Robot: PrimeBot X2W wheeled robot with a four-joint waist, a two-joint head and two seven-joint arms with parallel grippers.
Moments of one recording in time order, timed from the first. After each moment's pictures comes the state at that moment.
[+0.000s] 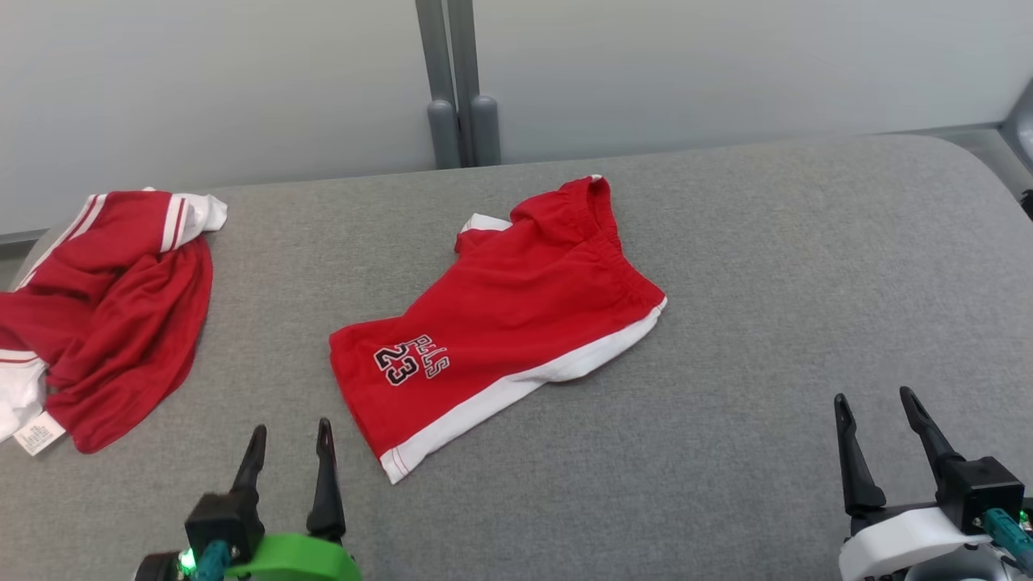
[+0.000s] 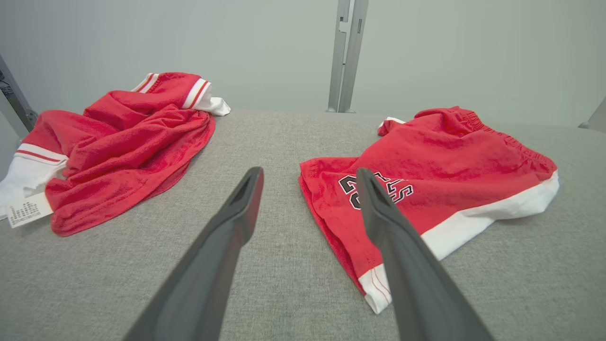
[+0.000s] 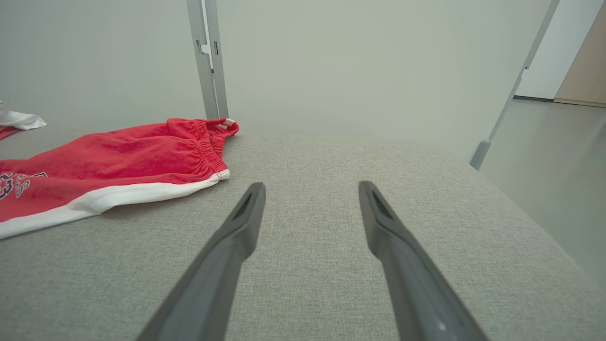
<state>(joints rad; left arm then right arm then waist) -0.03 0.17 -0.28 0.28 -0.37 0.15 -0.26 0.08 -0.10 -0.10 0.14 0.02 0.13 -0.26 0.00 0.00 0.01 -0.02</state>
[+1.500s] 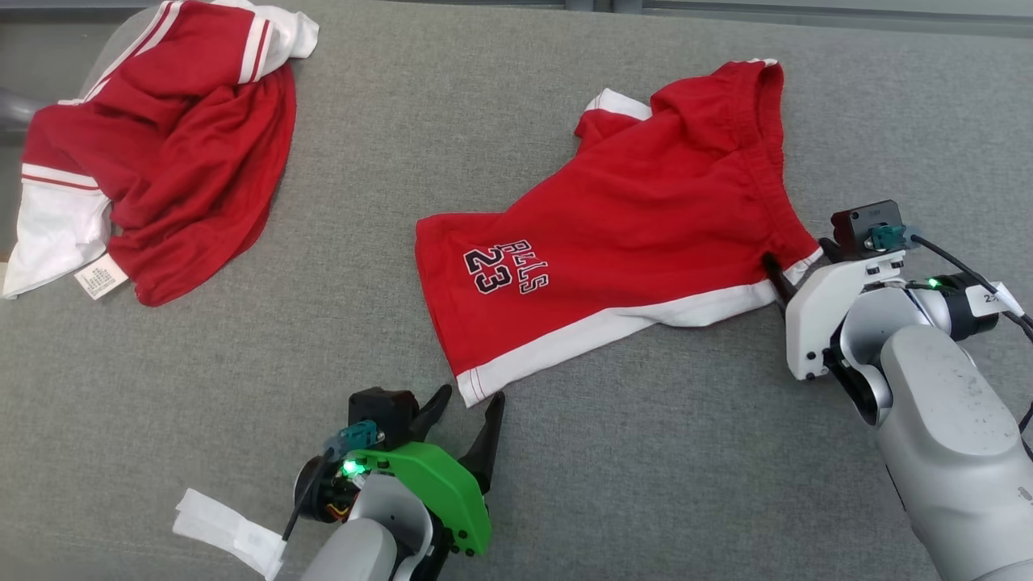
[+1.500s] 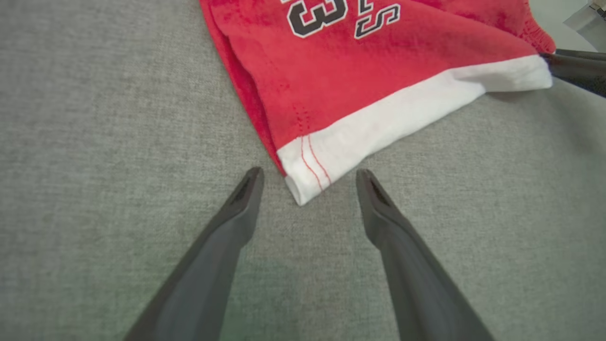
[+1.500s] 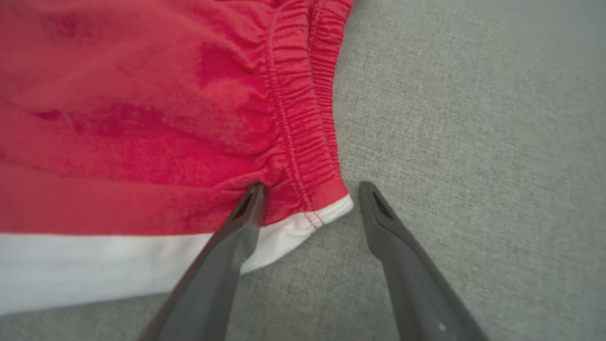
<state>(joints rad) -0.25 0.05 -0.49 0.41 -0.51 0.00 0.04 -0.58 -0.22 0.16 0.65 0.15 0.13 0.21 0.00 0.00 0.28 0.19</state>
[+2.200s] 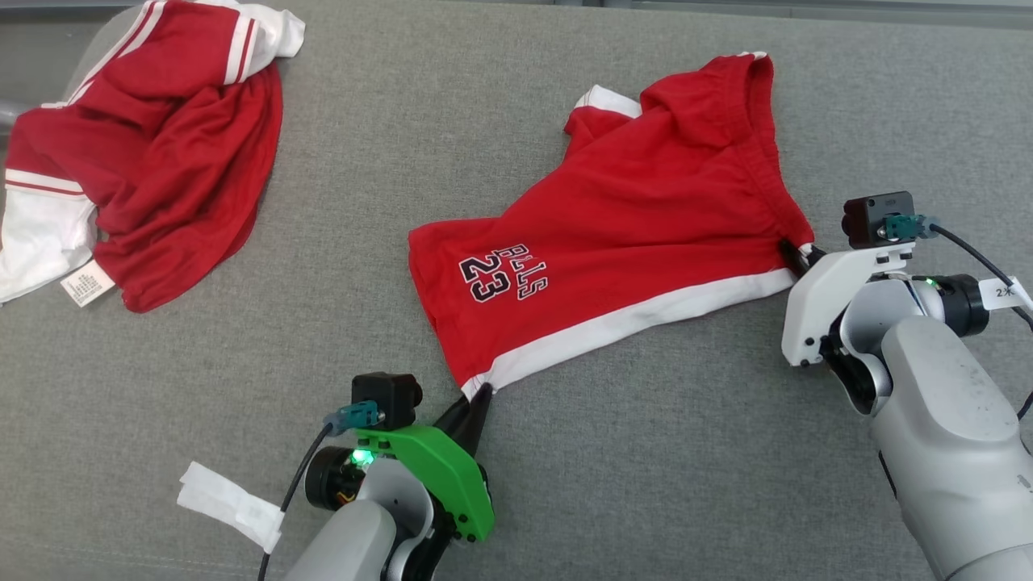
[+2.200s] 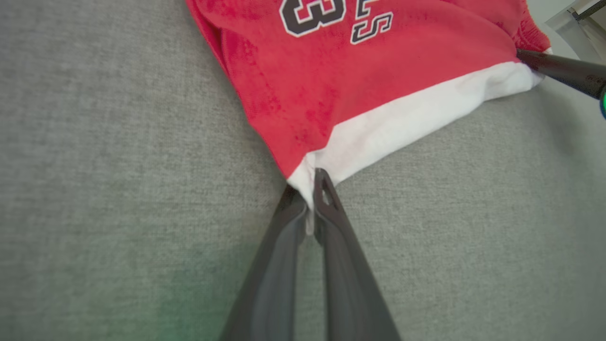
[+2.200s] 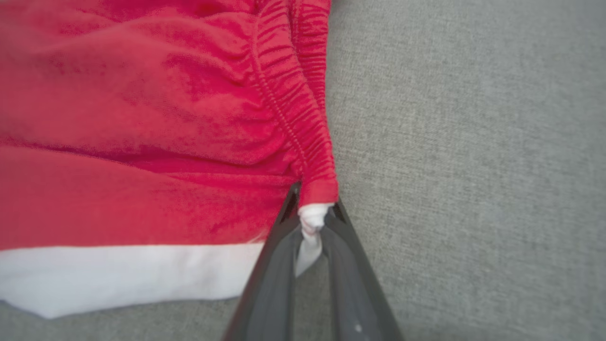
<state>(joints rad) -0.32 0.05 -0.55 0.51 -0.63 -0.05 0.04 -0.62 -0.21 0.15 0.72 0.24 0.13 0.18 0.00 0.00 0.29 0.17</state>
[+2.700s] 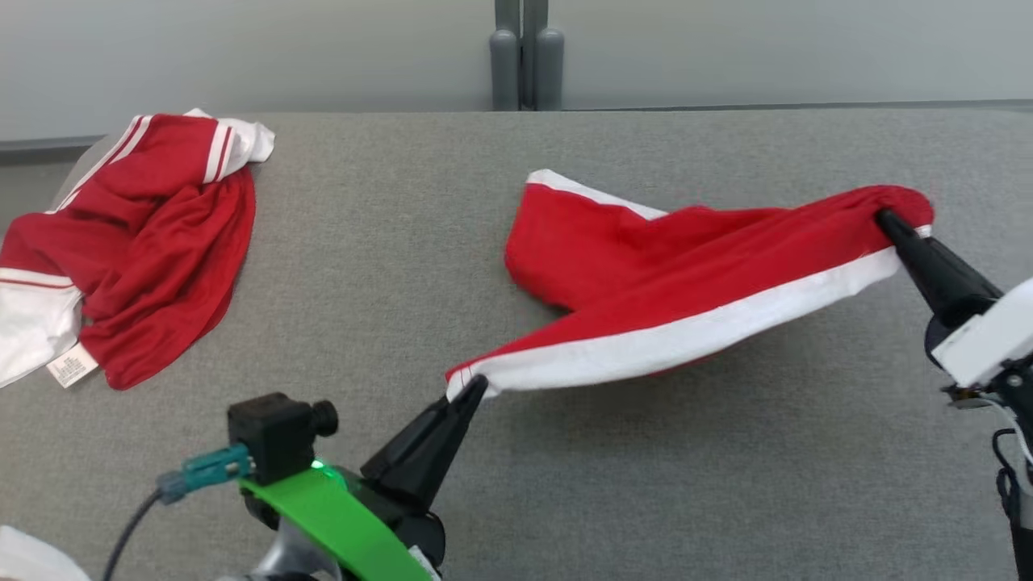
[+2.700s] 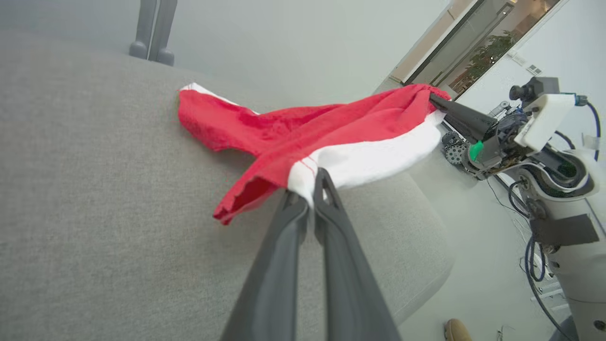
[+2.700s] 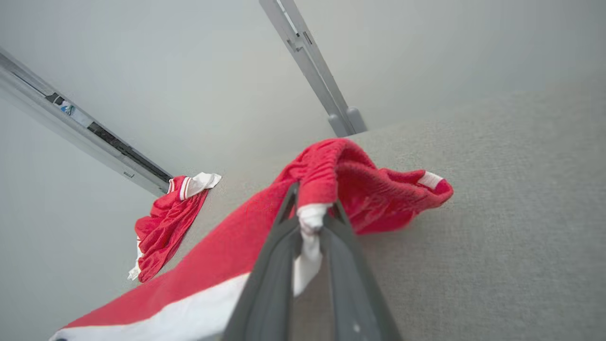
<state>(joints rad) -0.03 0.27 -0.47 -0.31 -0.85 -0.05 0.25 -0.24 -0.20 -0.19 -0.17 0.78 0.13 0.60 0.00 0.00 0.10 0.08</state>
